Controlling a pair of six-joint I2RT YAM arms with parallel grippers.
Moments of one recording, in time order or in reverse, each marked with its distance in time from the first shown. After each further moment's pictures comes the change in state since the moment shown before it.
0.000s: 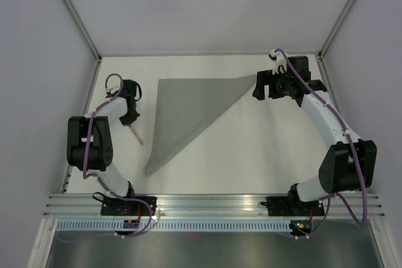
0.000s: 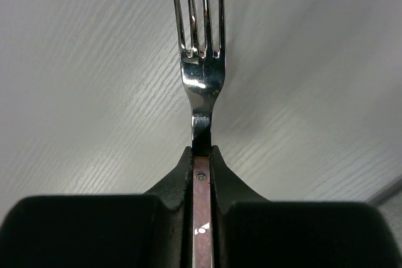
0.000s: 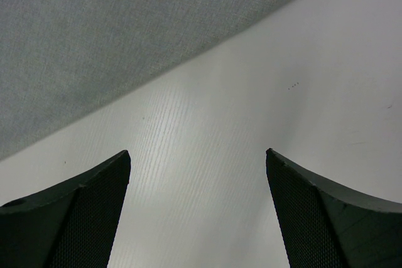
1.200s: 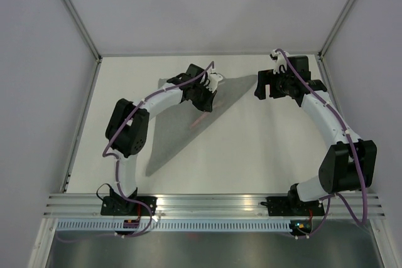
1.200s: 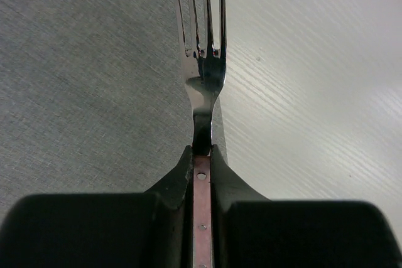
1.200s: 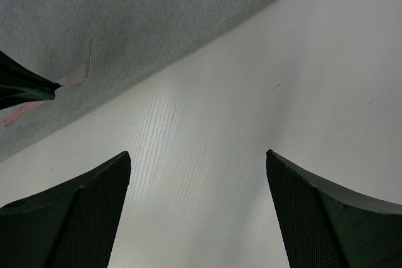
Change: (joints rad) left arm -0.541 0.313 0.523 0.085 0.809 0.785; right arm 0.000 0.000 0.000 0.005 0.058 -0.003
